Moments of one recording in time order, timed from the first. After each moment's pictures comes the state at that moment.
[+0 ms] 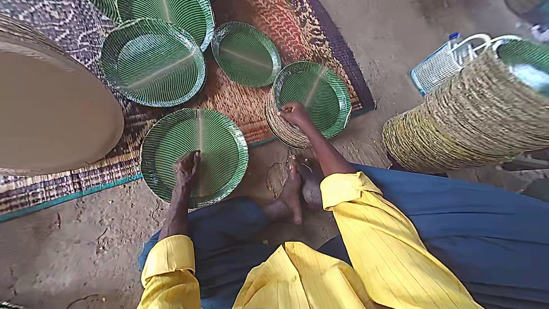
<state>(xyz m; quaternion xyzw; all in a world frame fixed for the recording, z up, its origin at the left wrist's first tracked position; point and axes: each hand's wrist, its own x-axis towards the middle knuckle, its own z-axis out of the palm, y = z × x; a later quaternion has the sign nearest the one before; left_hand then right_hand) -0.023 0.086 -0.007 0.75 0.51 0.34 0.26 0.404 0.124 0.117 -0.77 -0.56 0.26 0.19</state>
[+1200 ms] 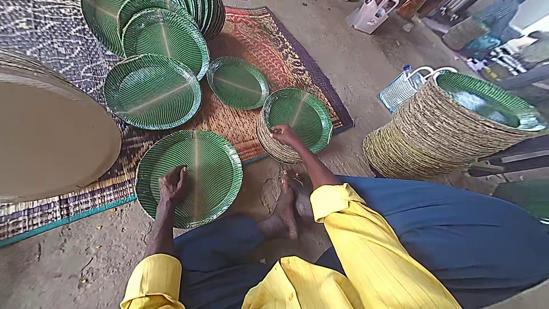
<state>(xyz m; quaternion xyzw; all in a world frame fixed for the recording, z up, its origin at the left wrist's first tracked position) -0.045 0.109 -0.001 0.75 0.49 0.37 0.23 0.405 0.116 0.121 -0.75 -0.56 0.29 0.18</state>
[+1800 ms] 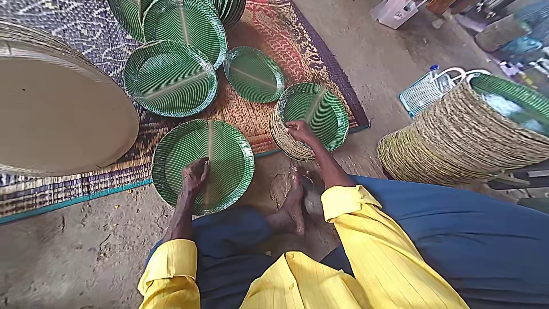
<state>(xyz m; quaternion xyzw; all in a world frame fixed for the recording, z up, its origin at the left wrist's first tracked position) -0.027 0.089 0.000 0.77 0.47 0.36 0.24 0.406 0.114 0.120 -0.75 -0.57 0.29 0.17</state>
